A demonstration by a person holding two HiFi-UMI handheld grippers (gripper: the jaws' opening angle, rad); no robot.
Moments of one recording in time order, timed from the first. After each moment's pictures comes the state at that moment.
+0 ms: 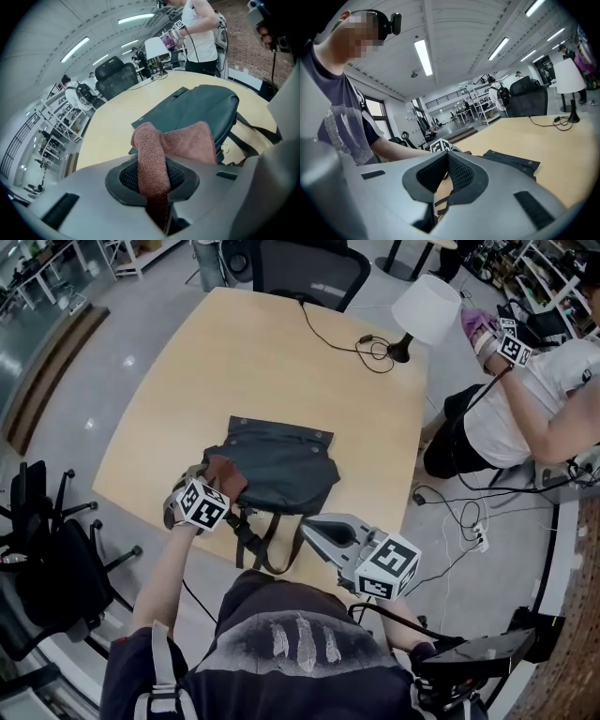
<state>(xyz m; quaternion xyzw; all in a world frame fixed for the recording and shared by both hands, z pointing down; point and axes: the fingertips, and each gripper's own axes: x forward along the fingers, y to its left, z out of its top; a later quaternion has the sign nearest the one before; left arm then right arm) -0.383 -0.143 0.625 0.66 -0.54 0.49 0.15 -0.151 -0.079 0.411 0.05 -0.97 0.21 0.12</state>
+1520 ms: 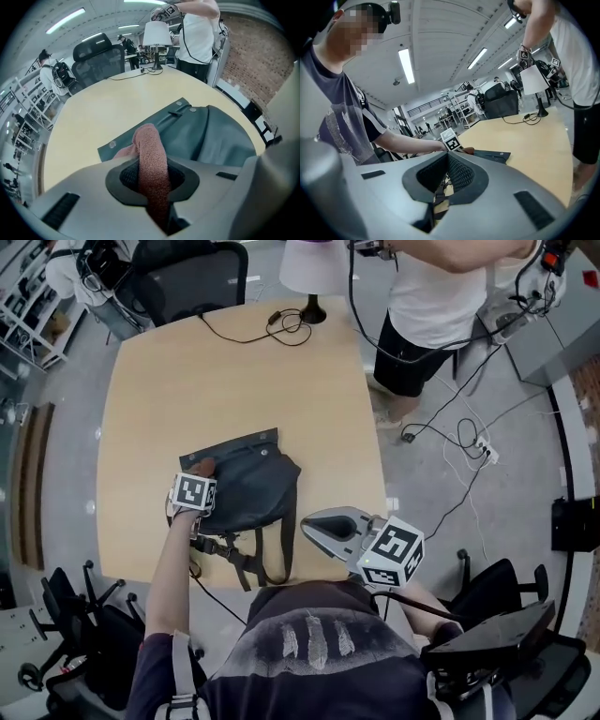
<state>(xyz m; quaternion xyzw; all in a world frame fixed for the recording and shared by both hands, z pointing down) -0.312 -0.250 0.640 0.70 -0.46 0.48 0.27 -0.076 -0.106 0.428 0.17 -0.95 0.25 0.09</state>
